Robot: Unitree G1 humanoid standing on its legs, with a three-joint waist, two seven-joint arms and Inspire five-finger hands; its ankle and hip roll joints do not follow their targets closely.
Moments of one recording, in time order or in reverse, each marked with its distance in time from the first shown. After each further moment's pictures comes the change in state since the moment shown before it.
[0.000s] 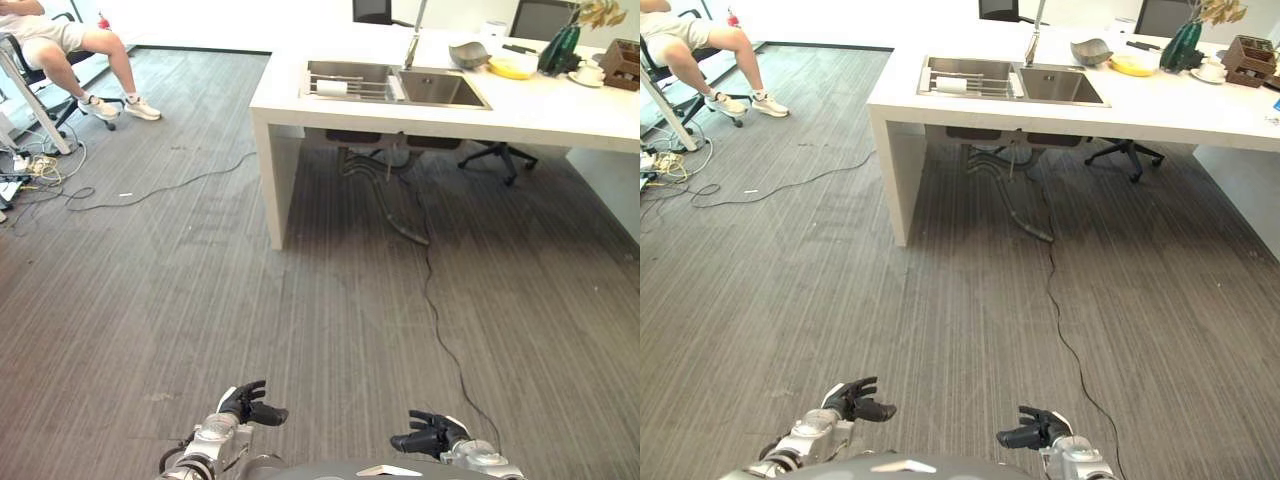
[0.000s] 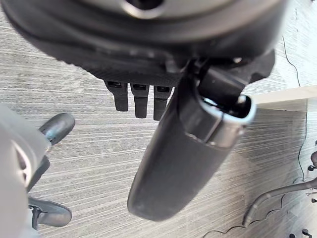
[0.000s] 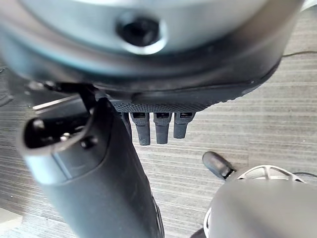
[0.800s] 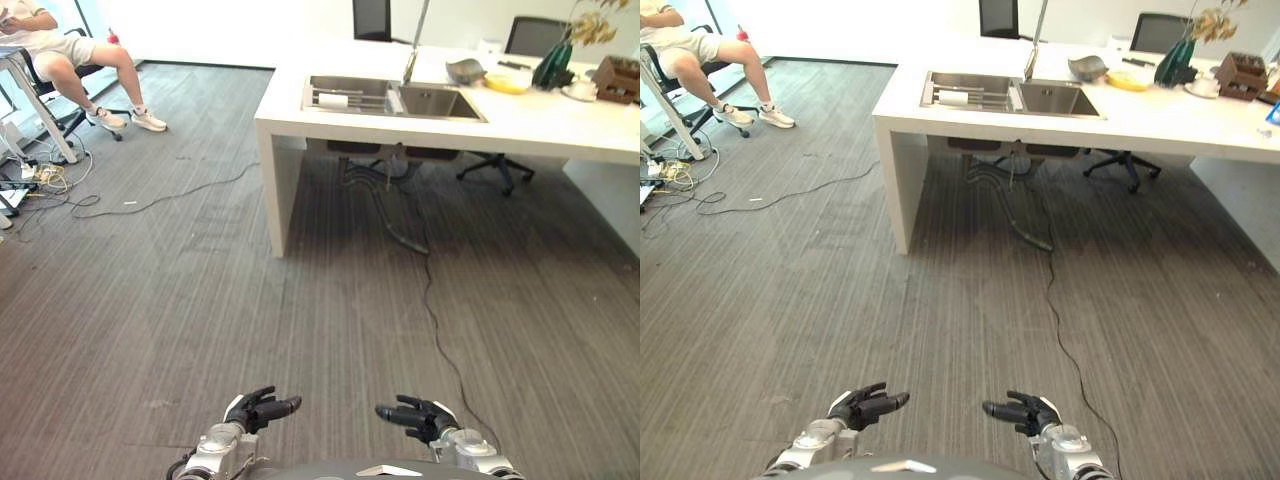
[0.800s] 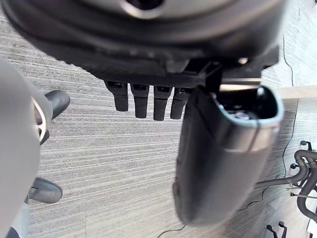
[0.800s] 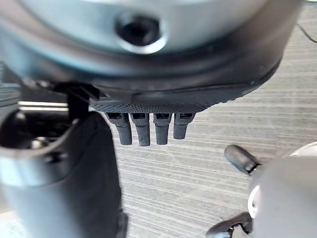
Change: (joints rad) left arm 0.065 -0.013 -0.025 -0.089 -0.086 -0.003 -0.027; right arm -0.008 0.023 -0.003 -0.060 -0.004 -0.007 -0.011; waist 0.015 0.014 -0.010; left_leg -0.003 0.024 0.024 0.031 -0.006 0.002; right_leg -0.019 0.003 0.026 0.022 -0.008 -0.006
